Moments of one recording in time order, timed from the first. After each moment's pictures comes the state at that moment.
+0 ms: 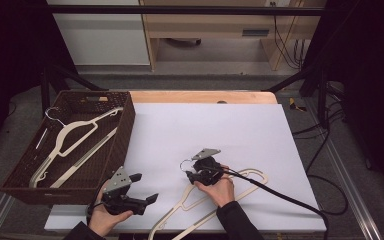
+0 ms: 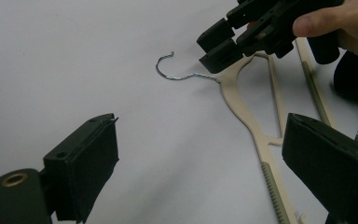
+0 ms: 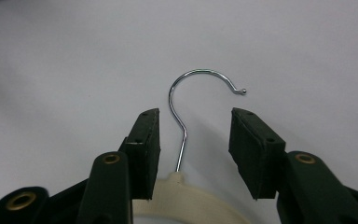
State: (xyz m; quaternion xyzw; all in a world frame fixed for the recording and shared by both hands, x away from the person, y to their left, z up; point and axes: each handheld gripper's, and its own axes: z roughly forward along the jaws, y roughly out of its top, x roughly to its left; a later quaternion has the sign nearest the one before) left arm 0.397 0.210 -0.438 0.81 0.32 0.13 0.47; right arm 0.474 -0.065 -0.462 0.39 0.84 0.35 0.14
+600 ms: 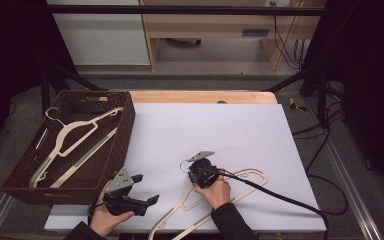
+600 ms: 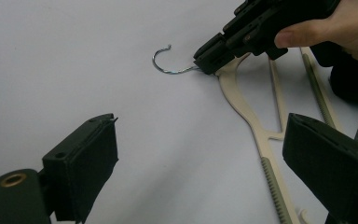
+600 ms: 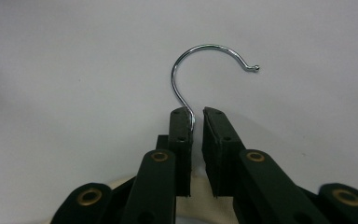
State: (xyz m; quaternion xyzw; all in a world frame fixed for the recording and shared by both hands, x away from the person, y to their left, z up) left arm 0.397 0.207 -0.441 0.82 0.32 0.13 0.46; right arm 0.472 -0.054 -0.470 0.41 0.85 0.31 0.14
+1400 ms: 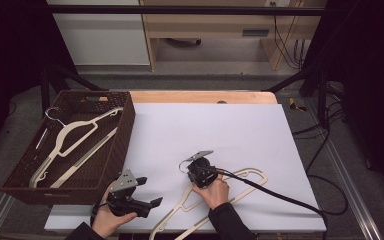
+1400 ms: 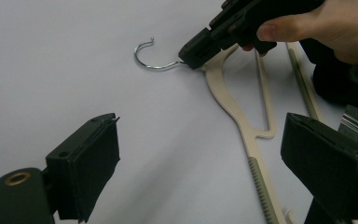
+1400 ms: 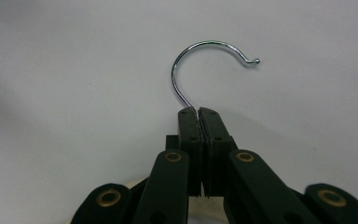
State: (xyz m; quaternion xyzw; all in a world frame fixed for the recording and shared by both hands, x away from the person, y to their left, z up) left arm 0.397 0.196 -0.442 0.83 0.32 0.09 0.46; right arm 0.470 -0.049 -0.465 0.44 0.84 0.30 0.12
